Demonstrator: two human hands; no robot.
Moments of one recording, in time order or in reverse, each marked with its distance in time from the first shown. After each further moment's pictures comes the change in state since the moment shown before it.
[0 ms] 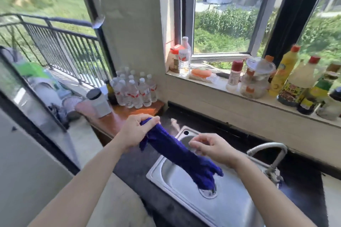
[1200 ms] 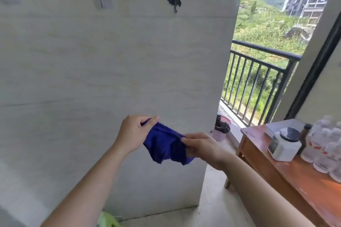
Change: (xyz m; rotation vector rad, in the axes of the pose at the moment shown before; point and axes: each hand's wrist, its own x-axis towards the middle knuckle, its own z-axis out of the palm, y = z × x) left_hand -0.319 -0.247 -0.622 0.283 0.859 -0.340; right_hand 0.188 -0.388 0.685 0.130 -0.823 -0.158
